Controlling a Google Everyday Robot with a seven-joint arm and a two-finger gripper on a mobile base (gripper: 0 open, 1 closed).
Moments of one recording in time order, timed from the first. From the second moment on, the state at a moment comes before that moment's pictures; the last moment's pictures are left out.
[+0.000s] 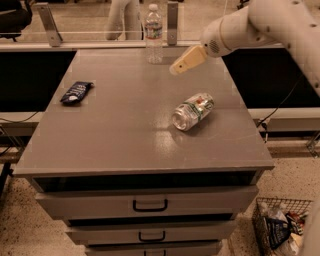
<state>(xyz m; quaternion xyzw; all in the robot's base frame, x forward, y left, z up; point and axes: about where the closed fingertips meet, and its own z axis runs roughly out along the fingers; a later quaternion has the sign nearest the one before) 0.751 -0.109 0.946 -0.45 0.75 0.10 0.47</state>
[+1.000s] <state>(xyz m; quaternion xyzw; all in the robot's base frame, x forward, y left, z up) 0.879 -0.044 0.927 -0.35 0.73 0.12 0.58</state>
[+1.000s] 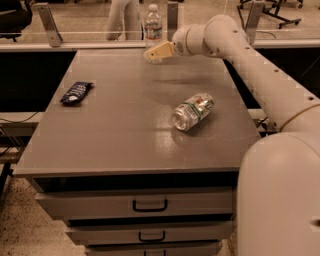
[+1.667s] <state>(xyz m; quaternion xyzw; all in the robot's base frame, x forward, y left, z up) 0.926 -0.015 0.924 -0.30 0.72 0.17 0.61</state>
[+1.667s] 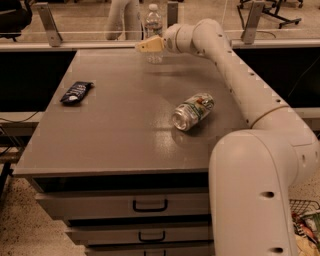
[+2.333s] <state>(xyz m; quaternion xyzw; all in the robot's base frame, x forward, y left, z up) 0.940 -0.003 0.929 -0.31 0.71 0.16 0.61</state>
